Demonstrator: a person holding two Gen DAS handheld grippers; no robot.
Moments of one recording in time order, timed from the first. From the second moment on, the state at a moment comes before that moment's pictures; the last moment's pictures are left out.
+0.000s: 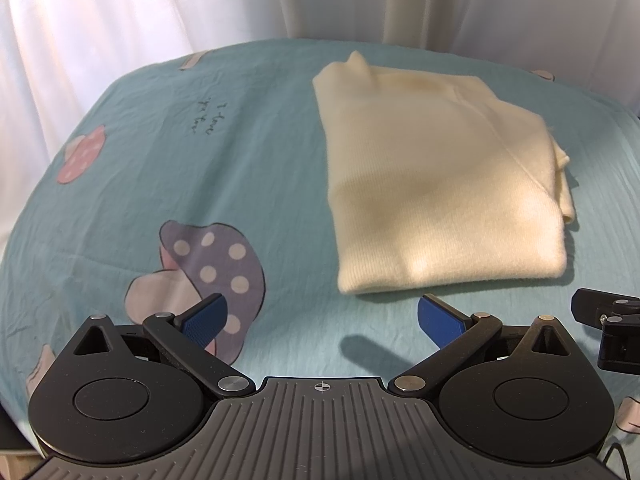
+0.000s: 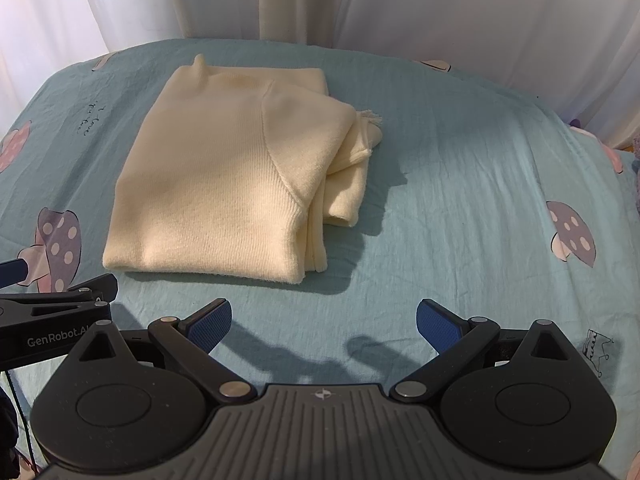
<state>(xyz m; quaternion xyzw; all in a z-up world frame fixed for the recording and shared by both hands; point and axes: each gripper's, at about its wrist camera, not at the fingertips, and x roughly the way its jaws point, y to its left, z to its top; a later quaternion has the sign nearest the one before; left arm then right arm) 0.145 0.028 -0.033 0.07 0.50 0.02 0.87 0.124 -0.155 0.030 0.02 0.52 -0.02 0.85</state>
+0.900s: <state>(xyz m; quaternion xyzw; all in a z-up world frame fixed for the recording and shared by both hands) 0.144 0.030 -0.030 0.06 0.50 0.01 0.86 0.124 -0.154 0.034 0.02 0.52 -0.02 0.85</state>
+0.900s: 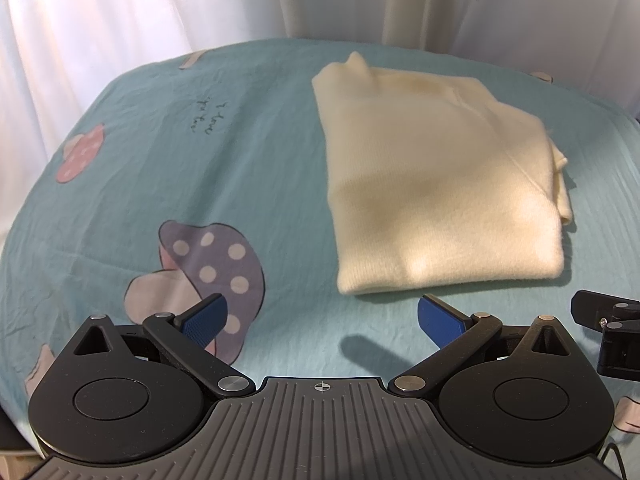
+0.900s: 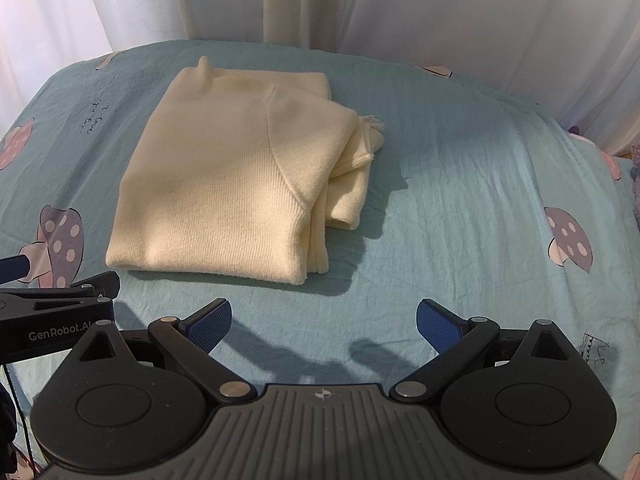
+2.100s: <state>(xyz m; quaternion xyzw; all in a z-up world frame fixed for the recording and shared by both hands) 0.147 0.025 -0.028 0.07 0.50 0.01 0.86 0.124 -0.156 0.036 0.02 0.52 -0.02 0.86</state>
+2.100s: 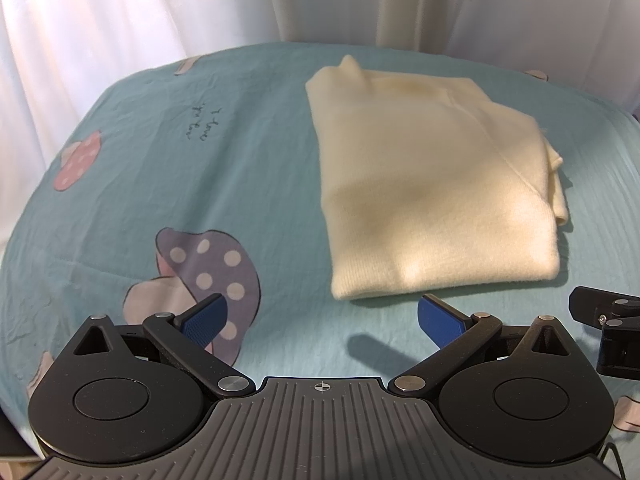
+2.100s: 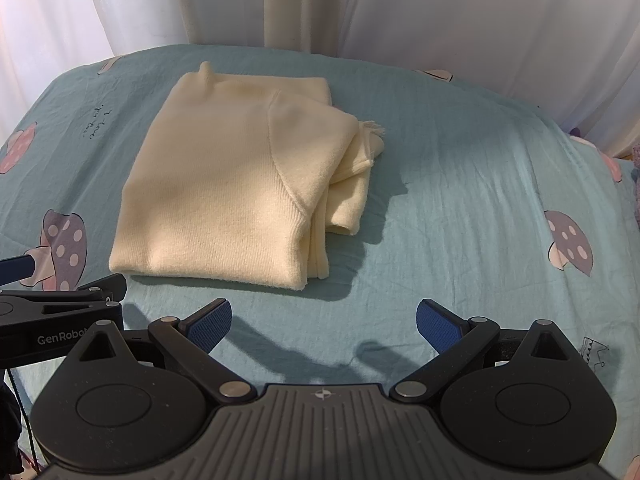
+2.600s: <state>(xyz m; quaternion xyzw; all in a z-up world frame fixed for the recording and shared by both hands) 0.147 0.025 -0.028 0.07 0.50 0.01 0.87 0.124 -0.156 0.036 0.02 0.52 -0.02 0.86</state>
